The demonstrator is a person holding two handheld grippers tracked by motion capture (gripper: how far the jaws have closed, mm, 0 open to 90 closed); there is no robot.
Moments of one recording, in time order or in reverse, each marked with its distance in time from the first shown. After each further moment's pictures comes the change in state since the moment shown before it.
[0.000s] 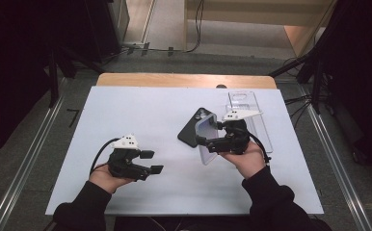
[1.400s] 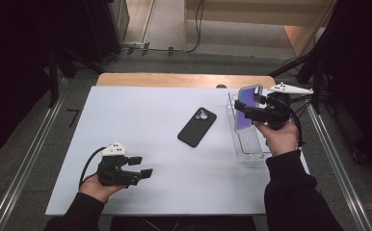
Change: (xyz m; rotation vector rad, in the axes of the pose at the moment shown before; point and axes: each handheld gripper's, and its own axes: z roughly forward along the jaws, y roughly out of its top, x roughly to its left) left arm 0.002 -0.028 -0.016 -0.016 0.094 -0.114; right arm -0.073 0.028 -0.071 -0.152 -0.313 0.156
